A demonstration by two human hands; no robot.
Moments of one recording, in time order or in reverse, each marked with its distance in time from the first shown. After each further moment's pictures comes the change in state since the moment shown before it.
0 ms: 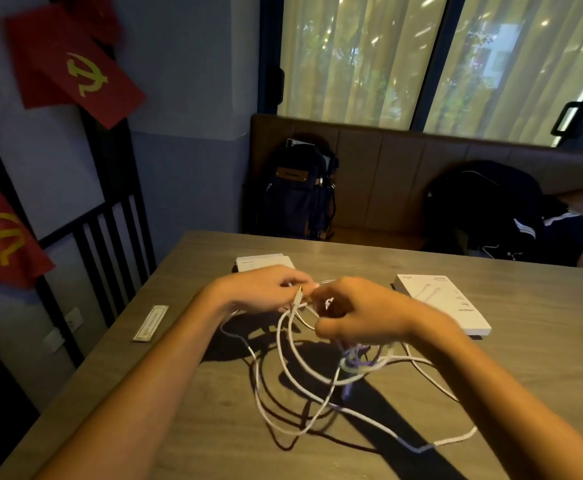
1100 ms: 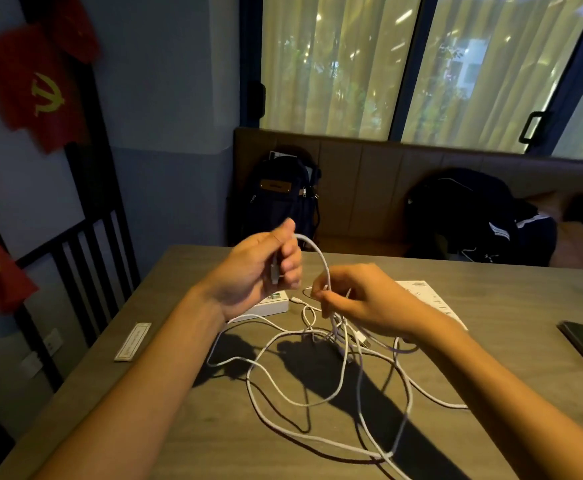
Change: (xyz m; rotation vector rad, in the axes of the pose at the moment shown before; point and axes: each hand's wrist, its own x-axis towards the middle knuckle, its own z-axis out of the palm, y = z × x) left_hand -0.015 0.057 0.000 -1.060 0.163 0.271; right_hand -0.010 0.034 -0.017 -0.028 0.365 -0.188
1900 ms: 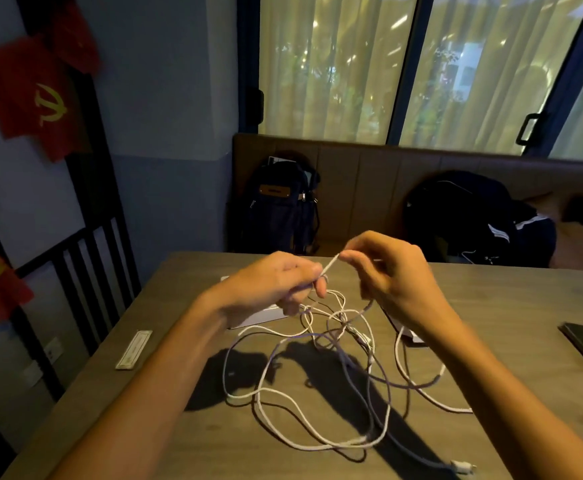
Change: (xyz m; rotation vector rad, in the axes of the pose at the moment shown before) left_hand 0.000 0.002 0.009 0.660 -0.108 -0.061; right_hand -0.008 -0.004 -0.014 0.115 0.513 0.020
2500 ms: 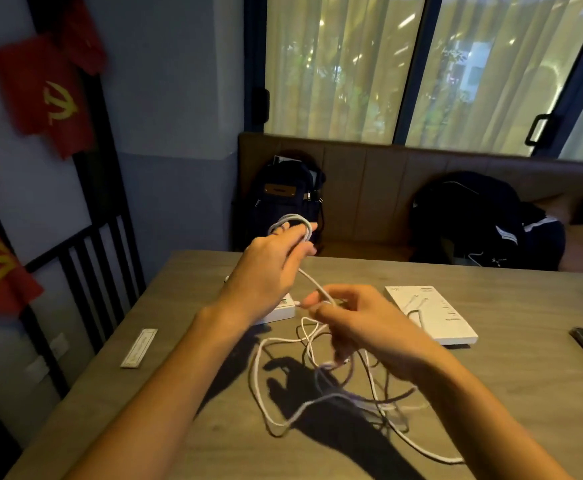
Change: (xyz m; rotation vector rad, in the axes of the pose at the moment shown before) left_hand 0.009 -0.019 -0.004 0.660 0.619 0.331; right_hand -0.027 -0.037 0.029 0.516 -0.475 0.560
